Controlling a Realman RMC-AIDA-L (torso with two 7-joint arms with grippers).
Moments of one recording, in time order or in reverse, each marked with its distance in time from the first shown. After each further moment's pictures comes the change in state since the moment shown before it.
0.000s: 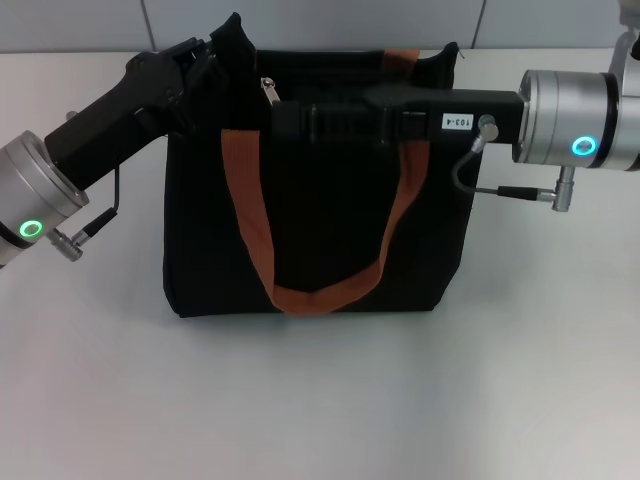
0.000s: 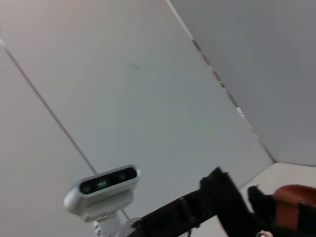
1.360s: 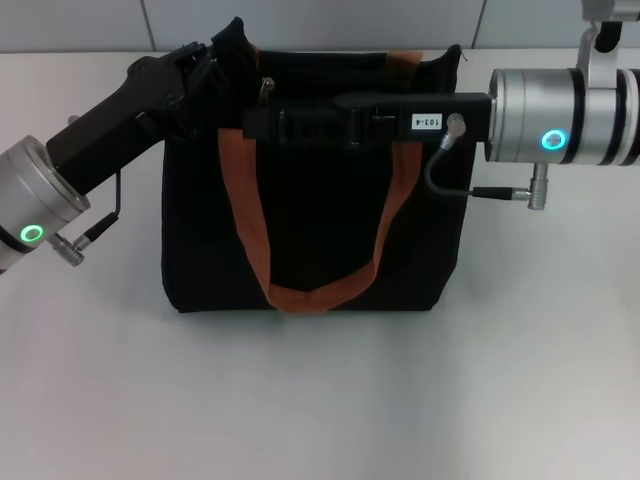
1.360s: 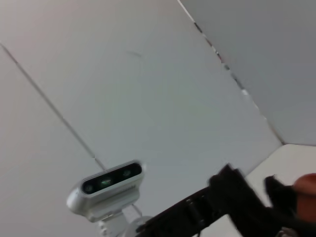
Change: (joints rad) left arm 0.003 0.000 0.000 -0.012 0.000 0.005 0.003; right arm 0.037 0.008 -0.054 0.009 0.009 0.040 0.076
